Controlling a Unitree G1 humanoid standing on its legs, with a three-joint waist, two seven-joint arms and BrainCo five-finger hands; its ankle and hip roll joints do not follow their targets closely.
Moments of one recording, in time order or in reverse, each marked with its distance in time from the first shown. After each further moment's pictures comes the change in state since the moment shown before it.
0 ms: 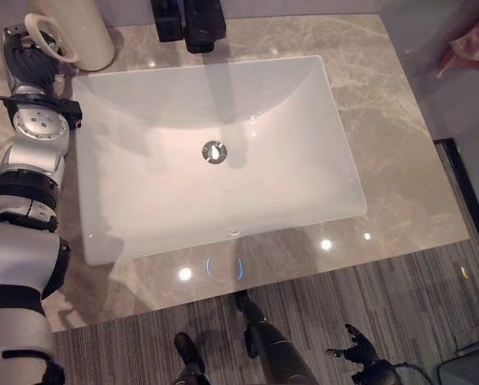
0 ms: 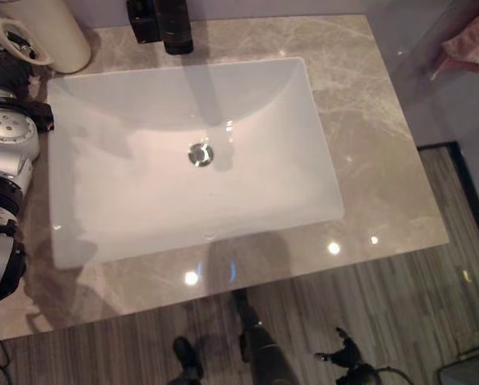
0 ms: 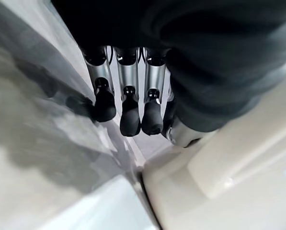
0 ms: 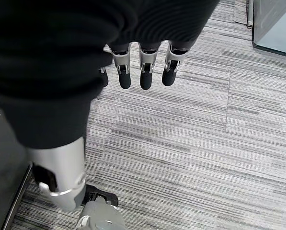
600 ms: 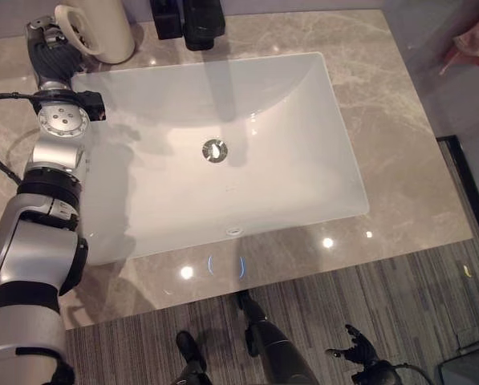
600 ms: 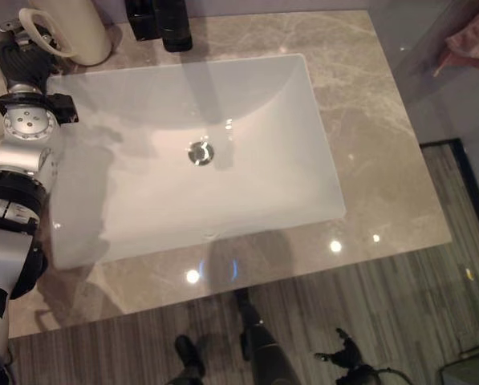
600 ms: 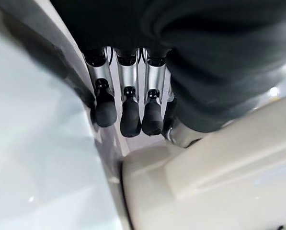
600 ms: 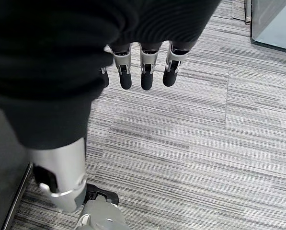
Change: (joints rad) left arm 0.000 -0.087 0.037 -0.056 -0.097 -0.042 -0.006; right arm 0.001 0.002 -0.001 0.013 0.000 -0.009 -0.001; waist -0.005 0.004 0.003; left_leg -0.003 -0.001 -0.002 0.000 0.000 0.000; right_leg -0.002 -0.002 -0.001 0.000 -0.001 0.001
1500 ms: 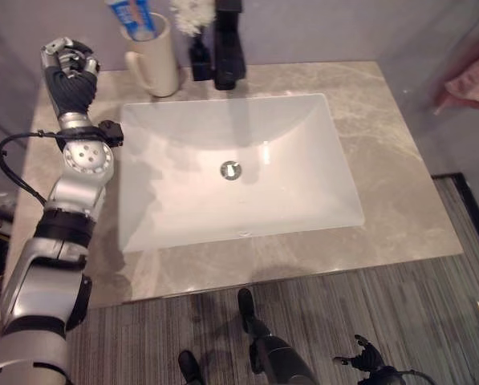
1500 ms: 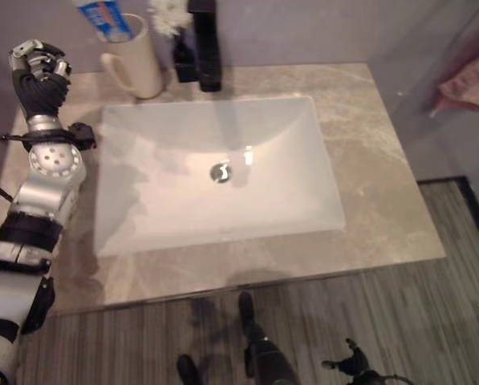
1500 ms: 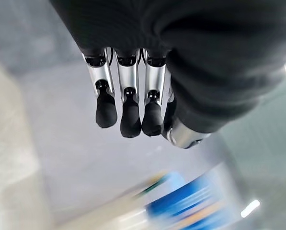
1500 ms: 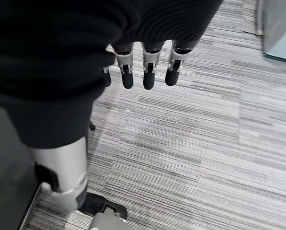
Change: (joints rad) left arm 0.660 -0.088 0.399 -0.887 0.234 -0.012 0.175; right arm -0.041 0.026 -0.047 0.124 -0.021 0.053 -0.002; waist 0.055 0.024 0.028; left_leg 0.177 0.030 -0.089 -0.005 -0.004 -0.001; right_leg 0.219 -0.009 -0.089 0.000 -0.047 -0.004
